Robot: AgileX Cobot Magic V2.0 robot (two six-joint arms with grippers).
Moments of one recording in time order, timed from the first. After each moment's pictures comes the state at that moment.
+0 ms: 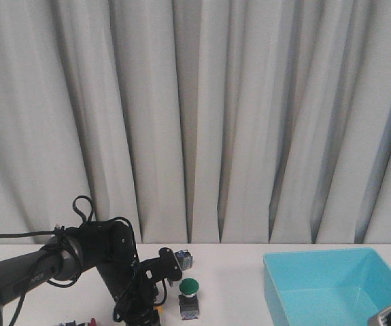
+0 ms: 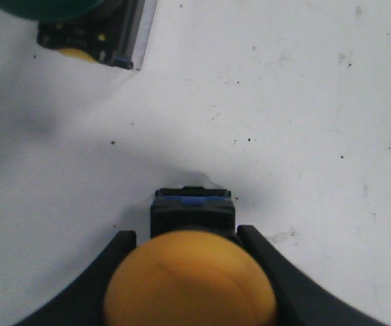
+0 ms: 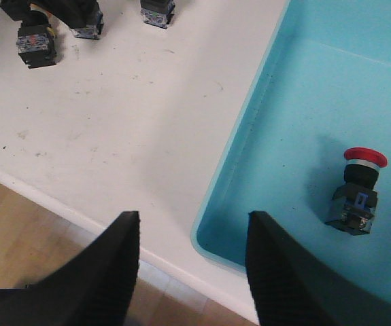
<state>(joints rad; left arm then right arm) -0.36 2.32 -1.84 -0.24 0.98 0.84 0.37 0.90 -0.63 0.06 0.60 -0.12</state>
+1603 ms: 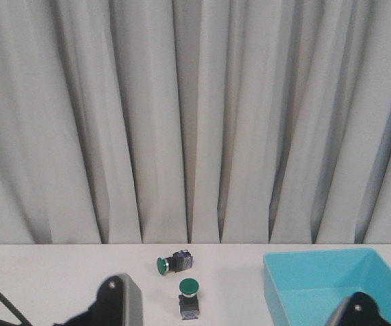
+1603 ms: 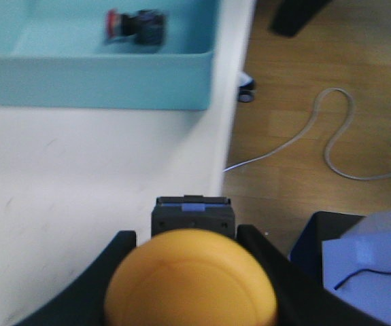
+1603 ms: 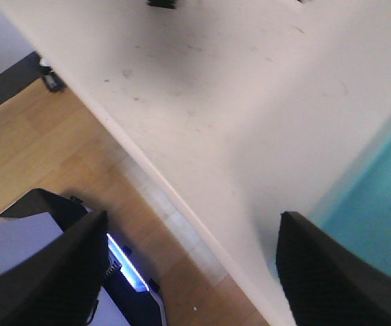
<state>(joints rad) -0.52 1.31 -0.88 -0.89 0.73 1.38 0.37 1.06 -0.71 0.45 0.74 -0.74</state>
